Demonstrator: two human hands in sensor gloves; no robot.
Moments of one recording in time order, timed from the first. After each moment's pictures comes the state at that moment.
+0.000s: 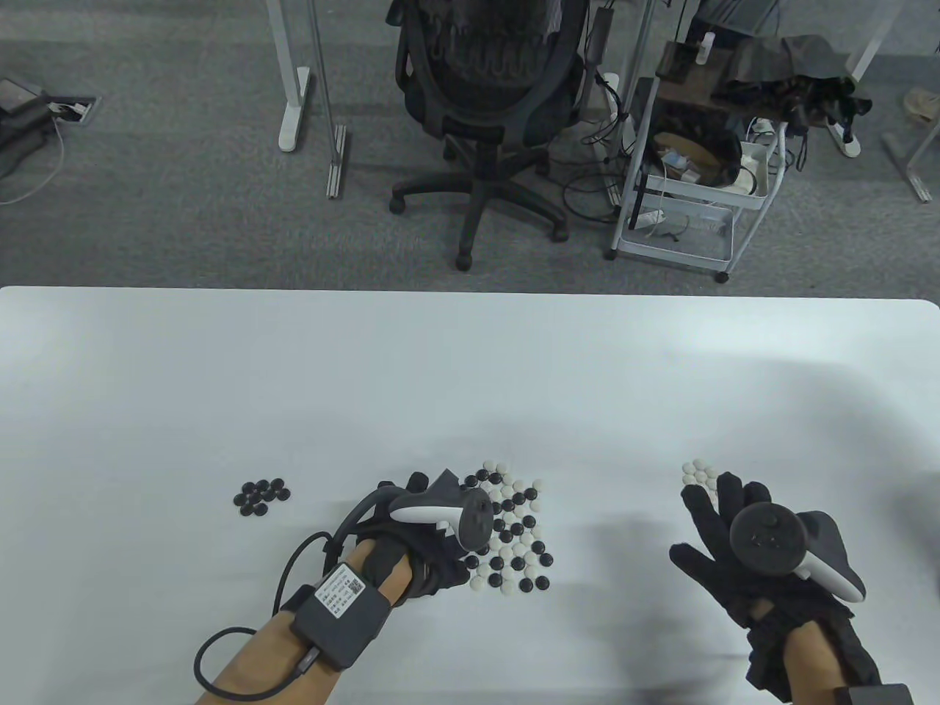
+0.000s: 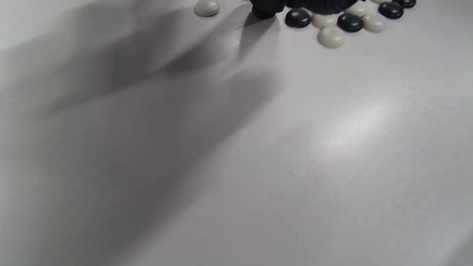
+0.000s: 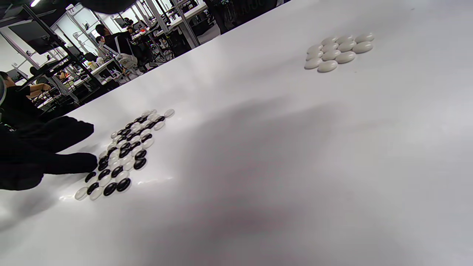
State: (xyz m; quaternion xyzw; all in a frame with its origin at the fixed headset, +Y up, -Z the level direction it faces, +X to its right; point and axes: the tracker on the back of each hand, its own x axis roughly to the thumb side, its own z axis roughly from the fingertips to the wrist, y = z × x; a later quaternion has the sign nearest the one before) left_hand -0.073 -0.747 -0.298 -0.42 -0.24 -0.10 0.87; right_hand 0.303 -0.704 -0.260 0.13 0.20 0.95 0.20
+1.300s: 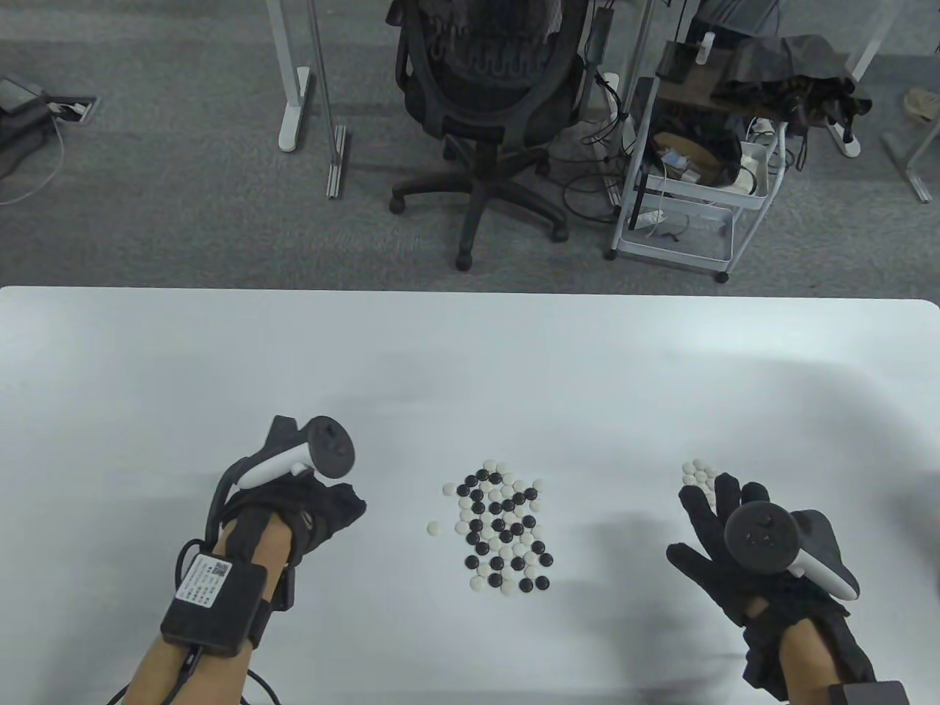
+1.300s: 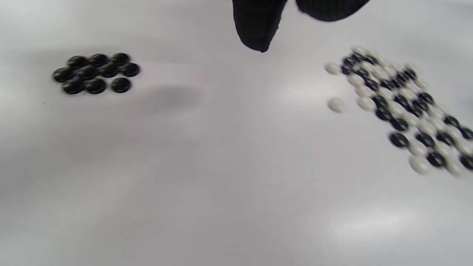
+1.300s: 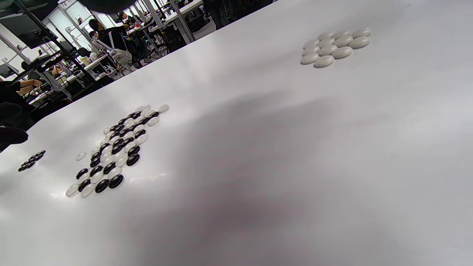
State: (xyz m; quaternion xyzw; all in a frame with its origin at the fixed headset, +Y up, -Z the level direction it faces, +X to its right) left_hand -0.188 -0.686 -0.318 -0.39 -0.09 0.03 0.92; right_hand 0.299 -0.706 -0.261 0.12 0.21 0.95 0.19
